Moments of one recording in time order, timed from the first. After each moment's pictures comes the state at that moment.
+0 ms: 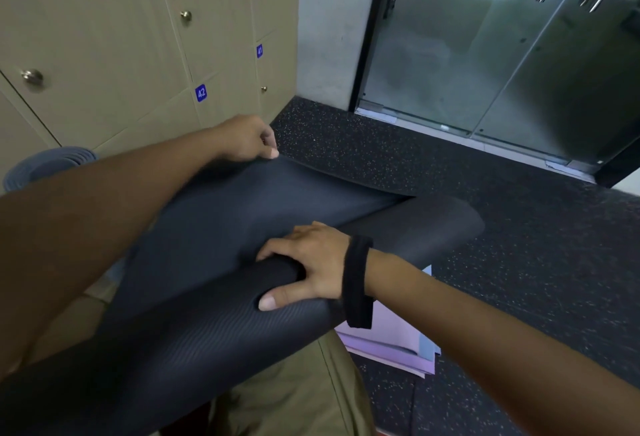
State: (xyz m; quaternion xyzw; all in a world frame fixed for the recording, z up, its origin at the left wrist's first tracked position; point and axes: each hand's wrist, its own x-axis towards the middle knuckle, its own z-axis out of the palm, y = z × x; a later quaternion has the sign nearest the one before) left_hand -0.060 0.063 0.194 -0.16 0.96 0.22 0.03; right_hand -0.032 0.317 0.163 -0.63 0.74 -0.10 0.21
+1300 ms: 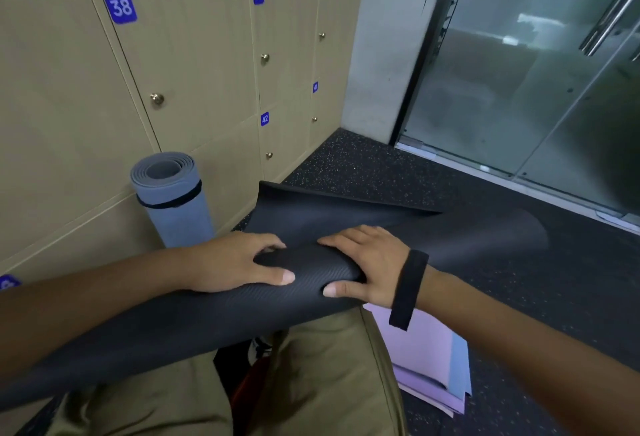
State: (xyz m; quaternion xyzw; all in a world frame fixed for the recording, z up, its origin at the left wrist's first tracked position) left_hand 0.182 0.127 0.198 -0.13 0.92 0.35 0.13; right_hand -0.015 0.335 0.167 -0.66 0.75 -0.06 0.04
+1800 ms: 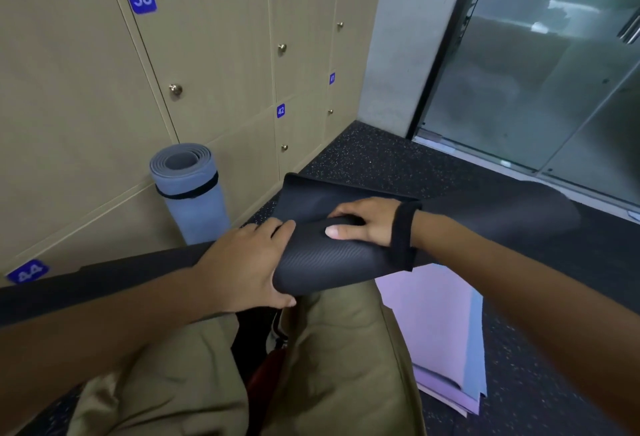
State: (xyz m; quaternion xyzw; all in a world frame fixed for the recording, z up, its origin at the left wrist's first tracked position) left_hand 0.189 0.140 0.165 -0.11 0.99 -0.02 0.01; right_hand -0.049 0.272 0.191 -0.57 0.77 -0.06 0.26
